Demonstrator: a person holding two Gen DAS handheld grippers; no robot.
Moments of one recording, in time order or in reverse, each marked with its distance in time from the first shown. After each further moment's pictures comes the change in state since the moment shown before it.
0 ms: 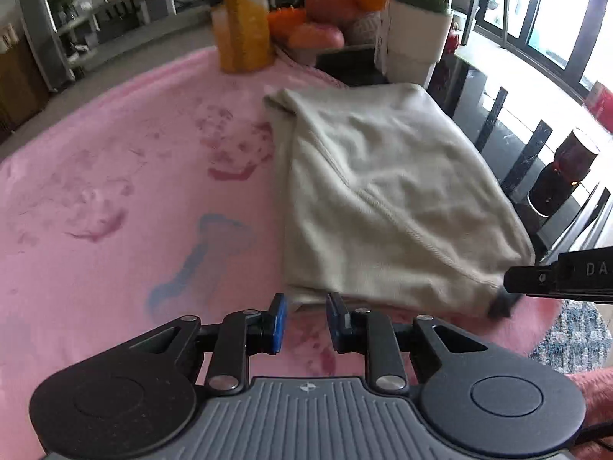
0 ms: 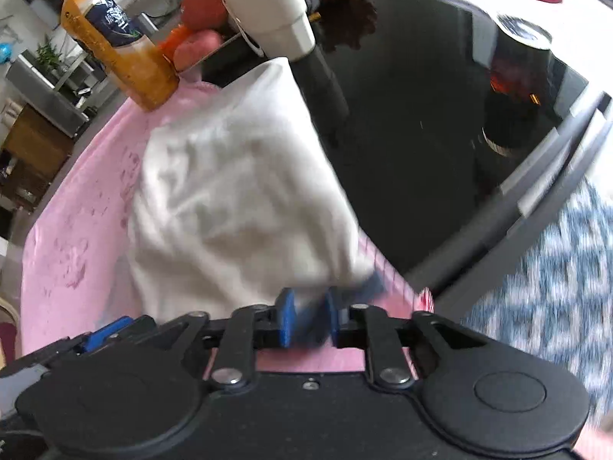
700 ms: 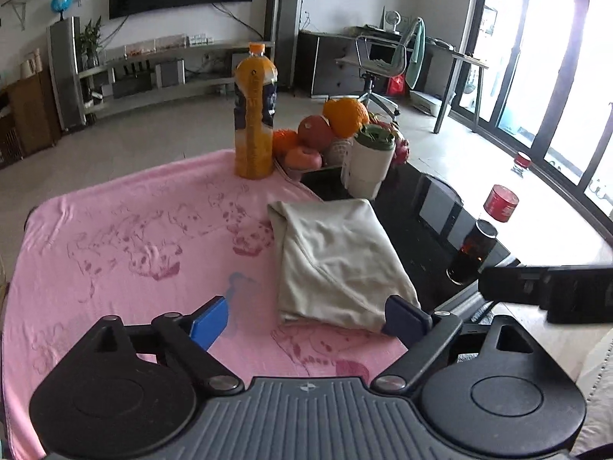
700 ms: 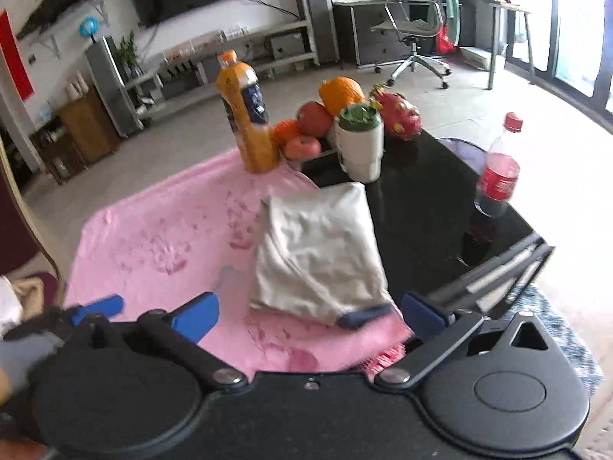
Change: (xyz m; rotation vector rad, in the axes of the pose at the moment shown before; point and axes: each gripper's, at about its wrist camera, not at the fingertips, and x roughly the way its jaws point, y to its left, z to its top) left arm -0.183 0.007 -0.023 -0.071 -0.221 -0.087; right arm -0.197 0.089 -0.048 -0.316 -0.239 -0.067
